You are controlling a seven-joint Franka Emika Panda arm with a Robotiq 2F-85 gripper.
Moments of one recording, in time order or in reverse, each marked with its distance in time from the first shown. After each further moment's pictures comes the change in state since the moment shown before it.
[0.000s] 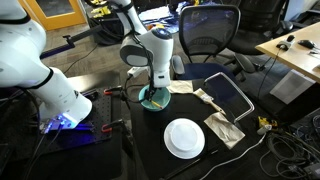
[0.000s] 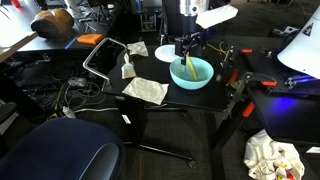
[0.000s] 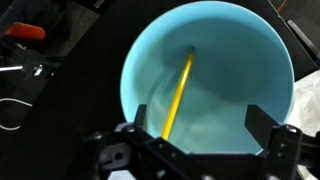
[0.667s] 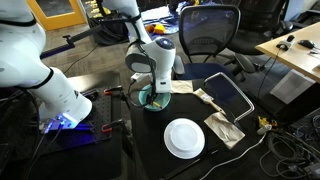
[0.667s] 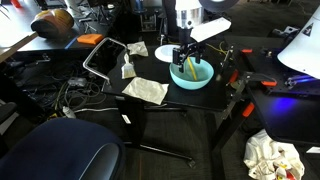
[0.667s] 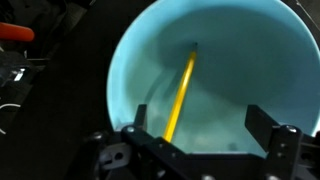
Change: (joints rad) arm 0.012 0.131 -0.002 0.059 0.036 0.049 0.000
